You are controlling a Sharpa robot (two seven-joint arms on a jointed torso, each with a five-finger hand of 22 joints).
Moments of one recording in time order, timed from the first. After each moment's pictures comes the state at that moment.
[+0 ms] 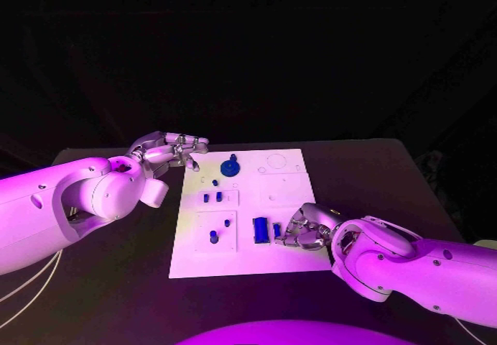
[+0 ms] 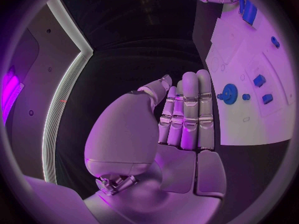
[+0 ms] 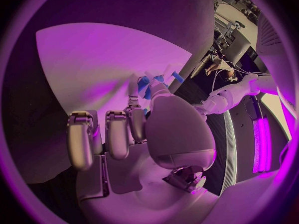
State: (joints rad) left arm 1.21 -0.97 -0.01 1.60 -0.09 -0.26 0.13; left_hand 1.37 -0.14 0.44 0.01 0.05 1.06 0.17 0.09 0.07 1.15 0.10 0.20 0.13 1.23 0.02 0.85 0.45 0.17 1.04 0.10 0.85 0.49; right arm 1.00 -0.94 -0.11 1.88 -1.36 -0.43 -0.57; right_hand 1.23 -0.05 -0.04 0.25 0.38 1.14 0.04 0.27 0.49 1.45 -0.03 1.29 1.31 1.46 -0.08 1.48 1.31 0.03 1.47 0.03 1.51 1.31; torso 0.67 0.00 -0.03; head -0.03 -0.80
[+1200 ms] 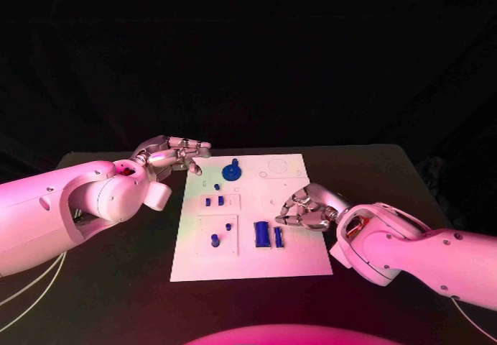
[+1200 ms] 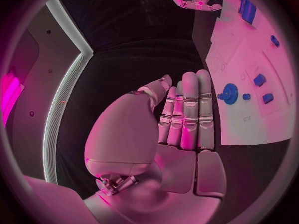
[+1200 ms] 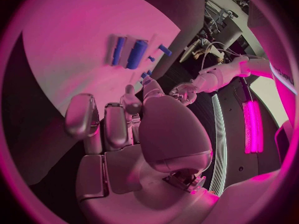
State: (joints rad) left arm 1.21 -0.96 -0.01 1.58 -0.09 -0.25 0.13; left_hand 1.37 -0.14 0.43 0.01 0.05 1.06 0.18 0.09 0.07 1.14 0.10 0.21 0.13 1.23 0.02 0.85 0.44 0.17 1.04 0.10 0.84 0.49; right arm 1.07 -0.95 -0.11 1.86 -1.19 -0.54 -0.35; right_hand 1.34 -0.04 -0.09 0.22 0.38 1.03 0.09 0.24 0.48 1.25 0.01 0.93 1.14 1.45 -0.05 1.24 1.13 0.09 1.36 0.05 1.09 1.31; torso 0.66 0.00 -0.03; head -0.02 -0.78
